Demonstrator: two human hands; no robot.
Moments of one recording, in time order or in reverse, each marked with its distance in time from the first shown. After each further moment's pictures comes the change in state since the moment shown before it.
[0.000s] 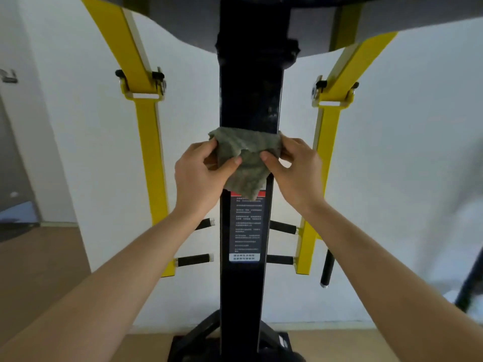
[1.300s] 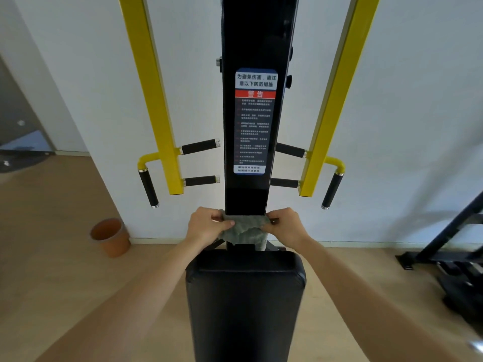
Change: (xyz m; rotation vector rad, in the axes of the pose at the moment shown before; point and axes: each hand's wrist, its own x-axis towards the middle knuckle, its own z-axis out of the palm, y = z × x) left_hand -0.229 -0.153 0.024 0.135 -0.592 -0.758; right_hand -0.248 0.139 0.032 -0.211 -0.766 0.623
